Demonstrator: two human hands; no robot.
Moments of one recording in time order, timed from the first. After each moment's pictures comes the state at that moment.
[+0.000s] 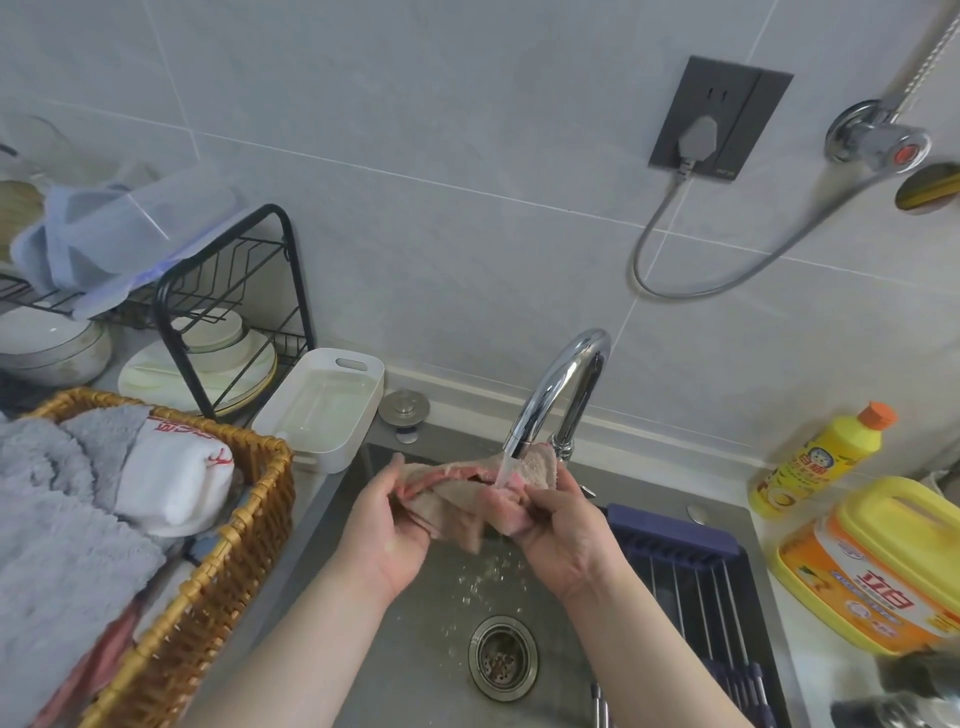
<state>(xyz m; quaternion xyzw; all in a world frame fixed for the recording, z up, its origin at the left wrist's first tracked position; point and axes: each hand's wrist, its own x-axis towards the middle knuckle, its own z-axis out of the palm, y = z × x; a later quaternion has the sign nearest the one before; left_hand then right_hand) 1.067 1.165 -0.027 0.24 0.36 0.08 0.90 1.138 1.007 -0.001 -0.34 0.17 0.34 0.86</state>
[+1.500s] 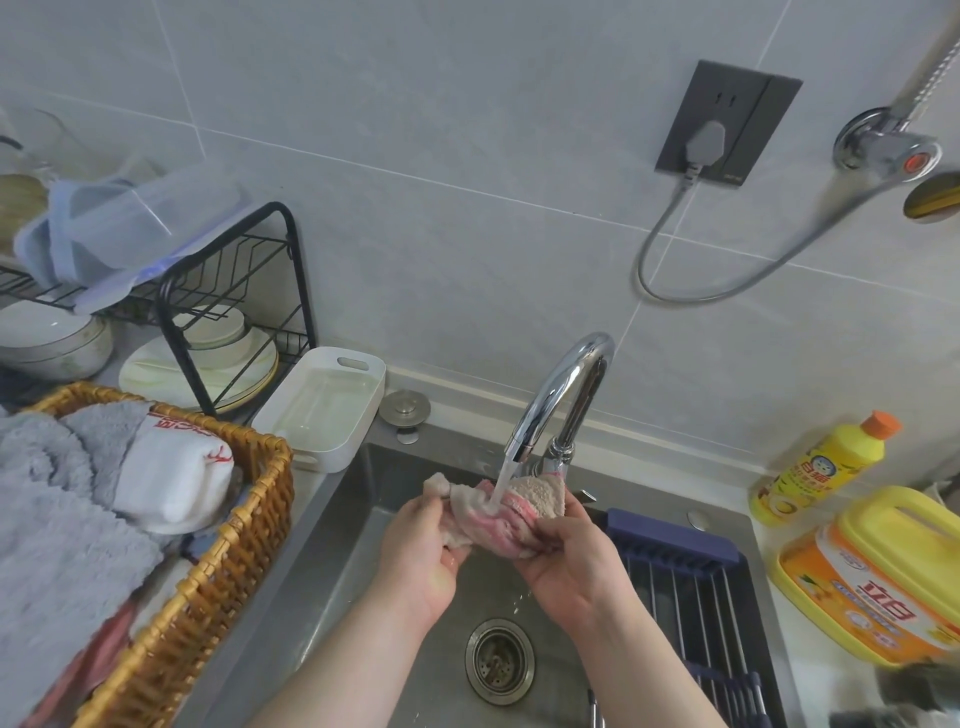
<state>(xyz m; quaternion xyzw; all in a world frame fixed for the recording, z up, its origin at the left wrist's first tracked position) 1.068 1.122 -0.021 0.29 0.40 0.10 0.86 1.124 0.992 -0.008 -0.36 0.20 0.33 0.85</state>
